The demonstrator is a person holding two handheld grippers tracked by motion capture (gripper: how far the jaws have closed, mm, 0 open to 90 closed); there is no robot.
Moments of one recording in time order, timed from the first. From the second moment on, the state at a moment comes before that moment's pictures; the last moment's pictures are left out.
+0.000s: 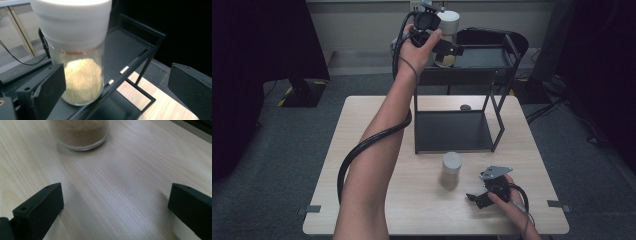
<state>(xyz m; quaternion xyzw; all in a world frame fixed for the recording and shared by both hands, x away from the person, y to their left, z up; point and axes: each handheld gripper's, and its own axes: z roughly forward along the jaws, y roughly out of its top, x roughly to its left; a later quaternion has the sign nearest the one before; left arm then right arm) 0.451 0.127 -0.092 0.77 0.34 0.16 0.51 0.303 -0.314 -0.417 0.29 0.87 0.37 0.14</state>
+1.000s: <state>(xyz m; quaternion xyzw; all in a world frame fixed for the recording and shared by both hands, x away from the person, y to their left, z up) 0.433 0.153 -0.148 0.77 0.32 0.13 0.54 0.303 -0.314 -0.417 0.29 0.87 0.37 0.14</state>
